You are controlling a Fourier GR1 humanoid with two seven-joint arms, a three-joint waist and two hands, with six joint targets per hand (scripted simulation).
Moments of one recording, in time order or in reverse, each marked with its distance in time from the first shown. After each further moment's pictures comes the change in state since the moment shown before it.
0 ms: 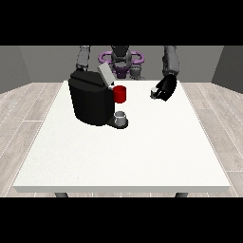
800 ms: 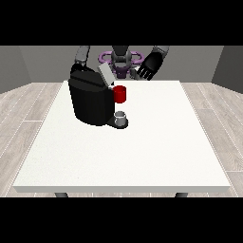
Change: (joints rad) left arm -0.177 -0.091 0.009 -0.095 0.009 -0.226 0.176; right arm -0.004 -0.002 -0.023 0.055 -0.031 0.034 -0.030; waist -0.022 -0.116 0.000
